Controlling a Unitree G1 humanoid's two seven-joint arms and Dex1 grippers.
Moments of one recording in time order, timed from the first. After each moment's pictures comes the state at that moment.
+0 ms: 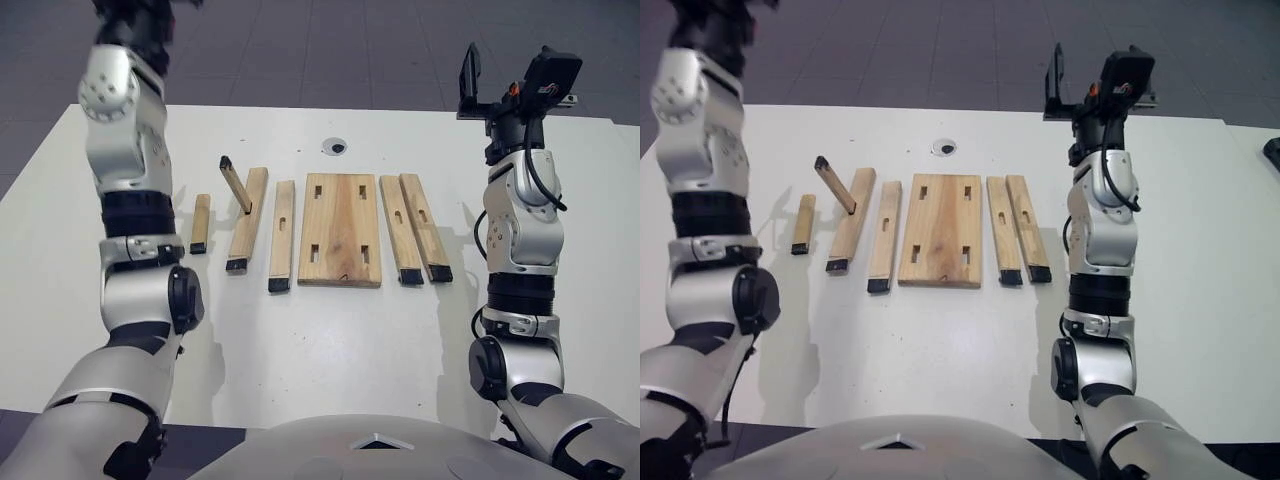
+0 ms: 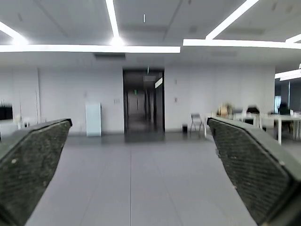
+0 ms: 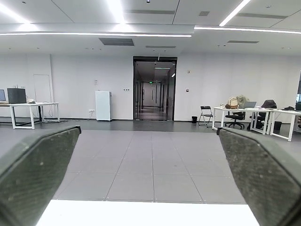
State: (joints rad) left arm -1.05 0.36 0.25 0.45 -0.23 0.00 -0.21; right arm -0.57 -0.20 -0.20 0.06 0.14 0.14 0.02
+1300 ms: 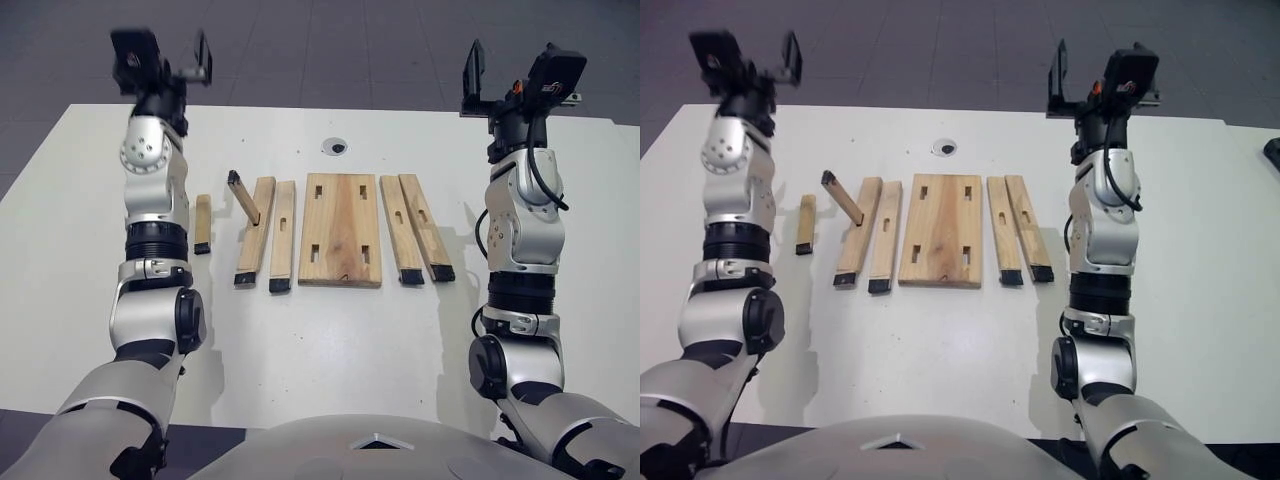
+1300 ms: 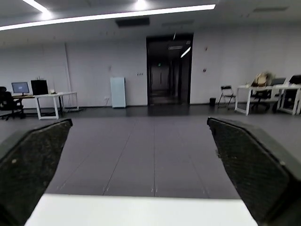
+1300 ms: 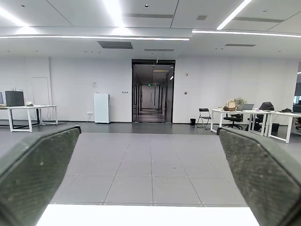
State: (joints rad) left arm -0.85 0.31 0.21 0.52 -0.16 -0.09 -0.12; right arm -0.57 -0.20 -0.20 0.07 0.14 0.12 0.02
